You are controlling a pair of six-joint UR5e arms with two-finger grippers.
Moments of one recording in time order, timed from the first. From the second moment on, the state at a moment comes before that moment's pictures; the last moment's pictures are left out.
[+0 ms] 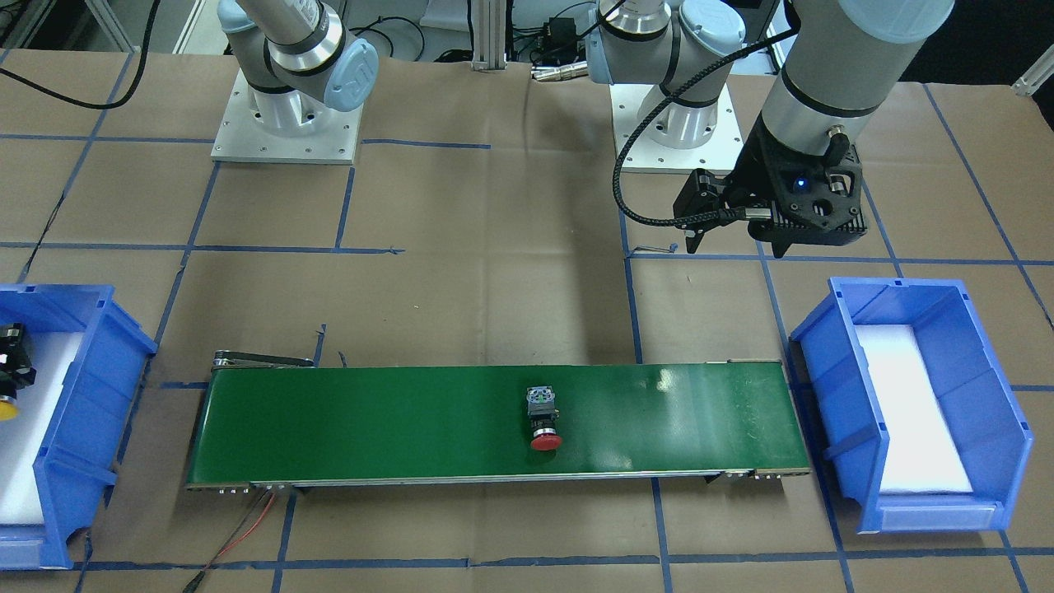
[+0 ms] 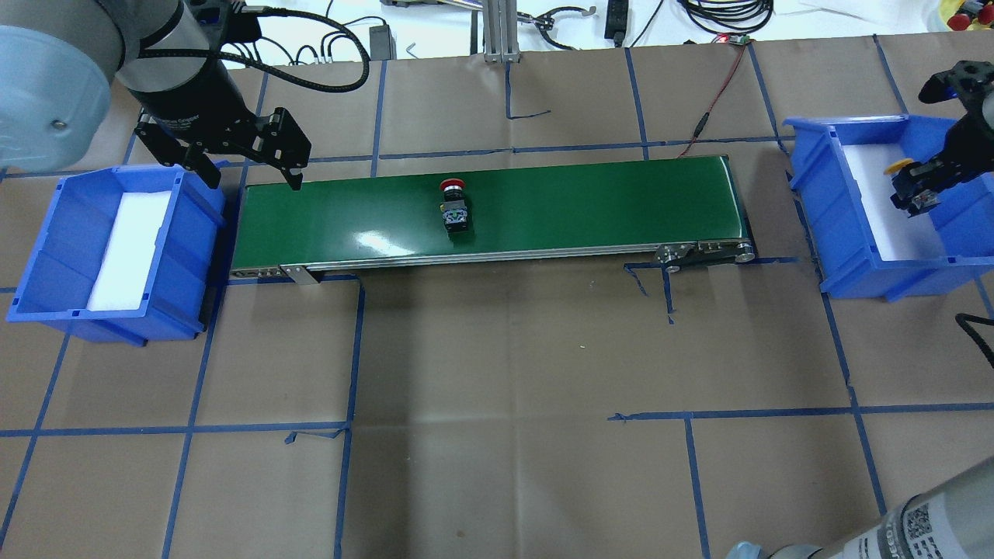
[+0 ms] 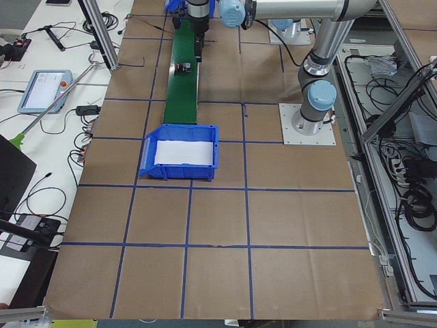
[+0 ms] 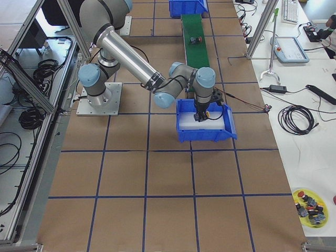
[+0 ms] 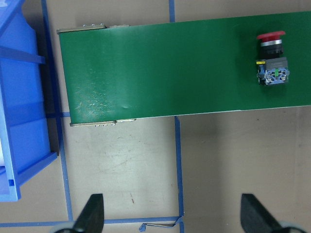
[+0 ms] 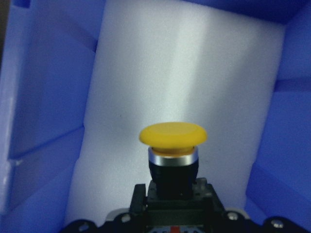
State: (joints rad) left arm -1.54 -1.63 -1.56 -1.52 1.59 0.09; right arm 1.00 -1.20 1.73 -2.16 -1.53 -0.79
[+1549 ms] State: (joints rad) left arm -1.54 -1.63 -1.56 -1.52 1.60 0.09; right arm 0.99 -1.20 1.84 -2.21 -1.57 -0.65
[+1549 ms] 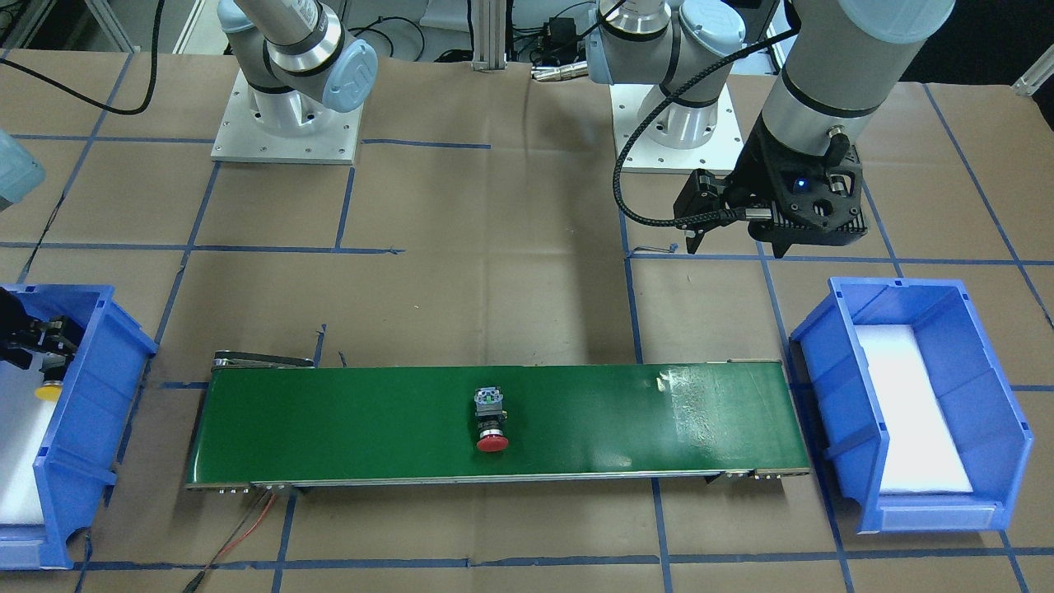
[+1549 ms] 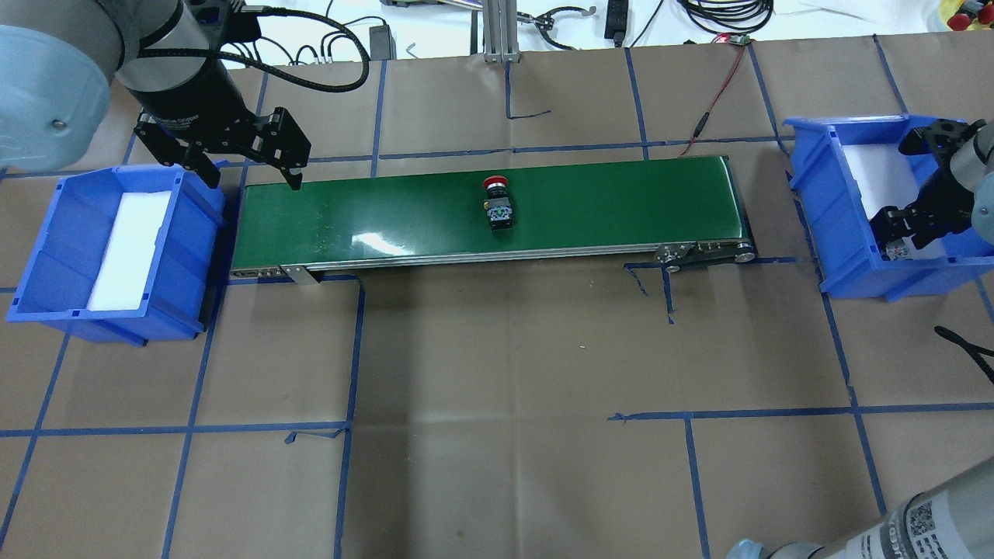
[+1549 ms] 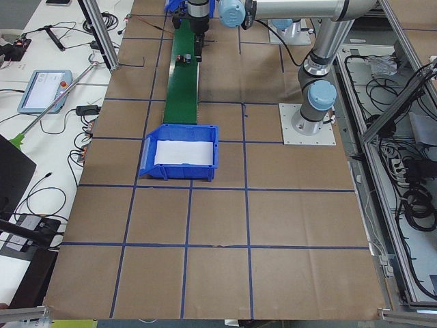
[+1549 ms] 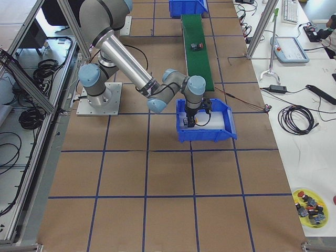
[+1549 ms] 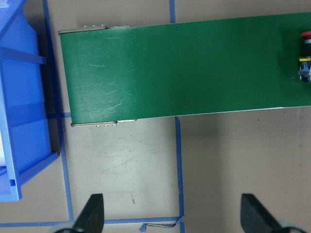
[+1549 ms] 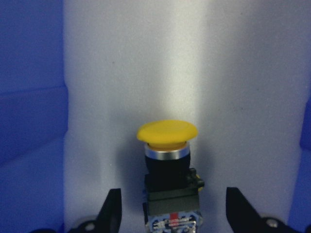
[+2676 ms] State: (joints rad) left arm -1.54 -1.63 -1.56 -1.52 1.60 0.09; right arm 1.11 -1.33 1.51 -1.88 -1.56 -0.48
